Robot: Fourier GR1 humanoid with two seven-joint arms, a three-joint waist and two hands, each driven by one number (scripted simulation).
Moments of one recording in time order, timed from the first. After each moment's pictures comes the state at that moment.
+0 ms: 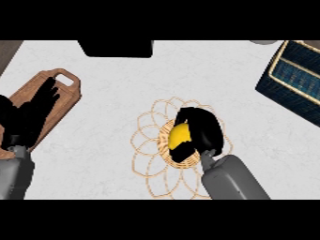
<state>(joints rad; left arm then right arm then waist) -0.23 0.26 0.16 -1.38 0.05 -0.07 0.21 -0.37 0.00 0.43 -1.38 0.79 -0.04 0.65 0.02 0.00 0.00</state>
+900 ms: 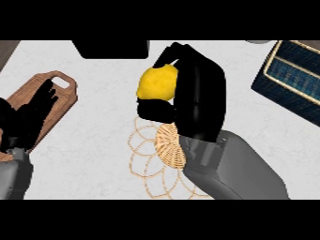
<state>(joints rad) -0.21 0.25 0.17 -1.38 0.04 -0.07 0.21 -0.78 -0.01 0.46 -1.65 0.97 -0.30 1.08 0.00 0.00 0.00</state>
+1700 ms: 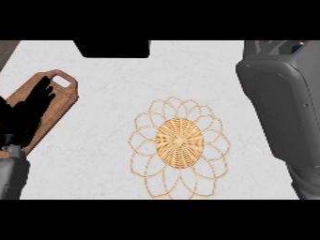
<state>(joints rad) -0.23 0.27 0.18 -1.38 0.05 -0.08 0.23 -1.11 -0.18 0.07 -1.38 1.01 -0.15 1.03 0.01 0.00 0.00</state>
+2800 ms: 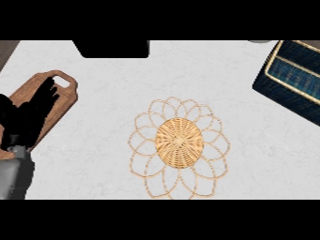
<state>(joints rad) -0.22 0.24 0.17 -1.40 0.03 -0.06 0.25 -0.90 -0.44 -0.21 -1.16 0.89 -0.25 0.67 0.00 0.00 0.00</state>
